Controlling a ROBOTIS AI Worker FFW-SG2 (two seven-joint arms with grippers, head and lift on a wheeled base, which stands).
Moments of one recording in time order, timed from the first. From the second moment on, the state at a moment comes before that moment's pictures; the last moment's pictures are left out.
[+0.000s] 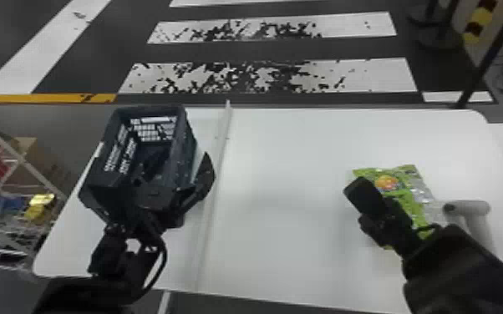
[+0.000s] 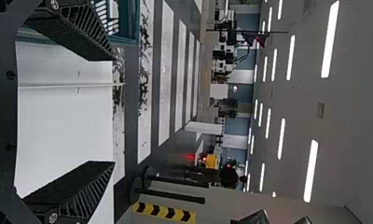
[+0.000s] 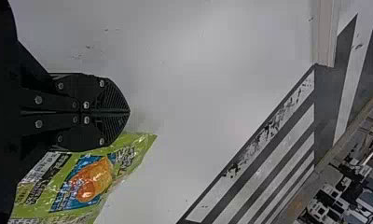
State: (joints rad) left arm 0.44 0.13 0.07 -1.96 0.19 0.07 -0.18; right arm 0.04 -0.19 0.41 -1.52 0.37 0.53 0.08
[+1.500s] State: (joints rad) left arm 0.43 0.17 0.06 -1.95 0.22 0.07 -0.18; right arm 0.20 -0.15 0.23 -1.90 0.28 0.63 -0.02
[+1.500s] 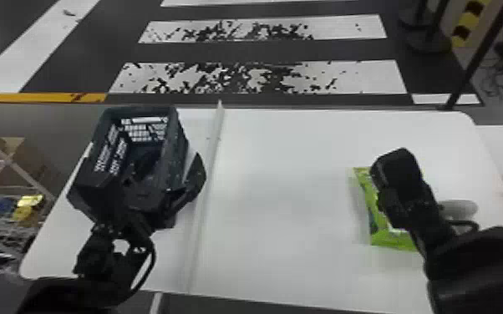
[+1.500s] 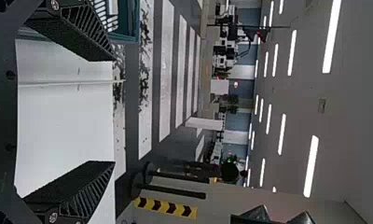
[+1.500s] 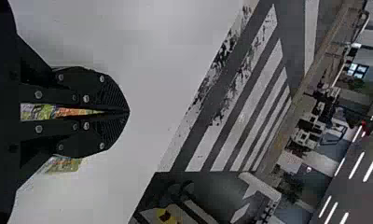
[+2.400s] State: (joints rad) left arm 0.43 0.17 0.06 -1.94 0.22 0.06 -0.18; right arm 0.29 -0.18 -0.09 -1.99 0.10 0.96 0.08
